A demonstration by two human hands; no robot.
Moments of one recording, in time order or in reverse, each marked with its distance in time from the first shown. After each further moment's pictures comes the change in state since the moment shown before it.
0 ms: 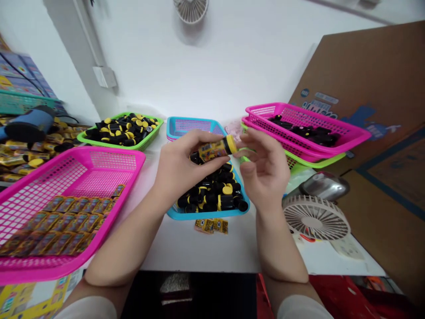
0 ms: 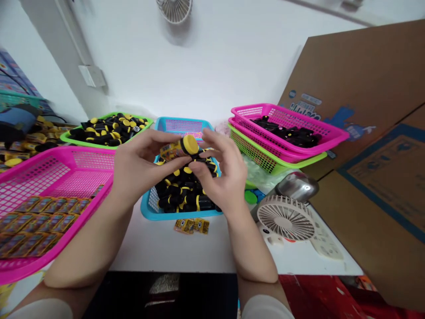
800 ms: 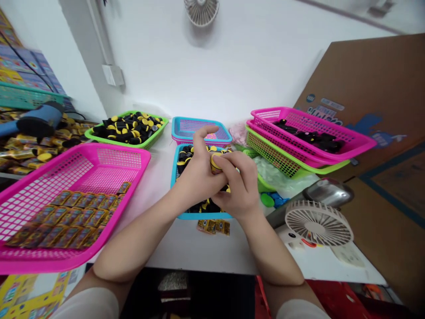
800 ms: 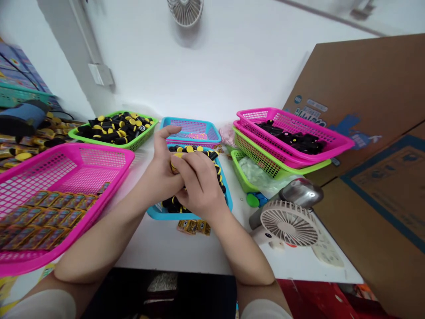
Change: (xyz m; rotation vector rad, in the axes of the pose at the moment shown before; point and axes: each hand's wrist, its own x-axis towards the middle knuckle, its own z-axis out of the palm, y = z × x) left_hand -0.003 0.015 0.011 -0.323 -0.248 -0.449; right_hand -0.015 -0.005 0.031 -0.438 -0.057 -0.446
